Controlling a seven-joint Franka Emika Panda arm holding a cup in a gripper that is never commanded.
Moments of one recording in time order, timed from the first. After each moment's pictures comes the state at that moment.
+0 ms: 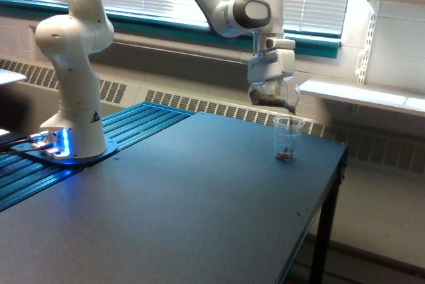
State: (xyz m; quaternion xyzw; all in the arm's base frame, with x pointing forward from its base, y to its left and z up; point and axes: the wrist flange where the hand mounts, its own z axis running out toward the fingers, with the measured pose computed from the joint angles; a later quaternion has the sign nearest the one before) arm 0.465 0.259 0.314 0.98 0.03 0.12 0.13
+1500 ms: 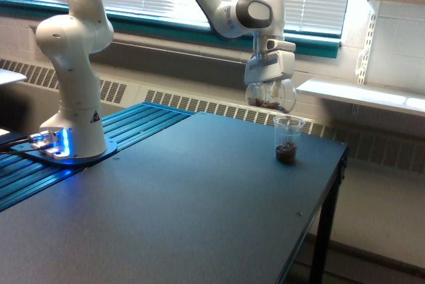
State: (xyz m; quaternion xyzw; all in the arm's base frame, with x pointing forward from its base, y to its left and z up) arm 0.461 0.264 0.307 0.98 0.06 0.09 0.17
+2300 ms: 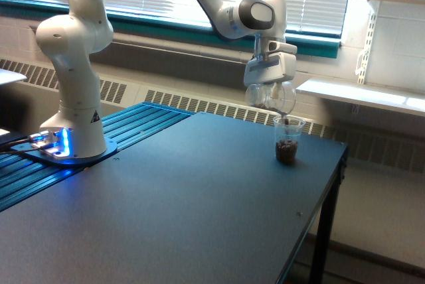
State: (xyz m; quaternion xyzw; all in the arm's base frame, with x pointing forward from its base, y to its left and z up) arm 0.462 0.271 0.301 0.98 0.07 0.08 0.18
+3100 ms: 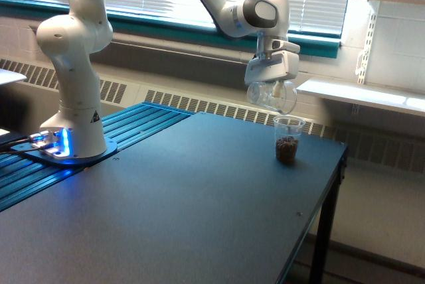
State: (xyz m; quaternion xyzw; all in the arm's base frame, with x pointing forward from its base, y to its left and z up) arm 0.465 0.279 0.304 0.97 0.09 0.07 0.20
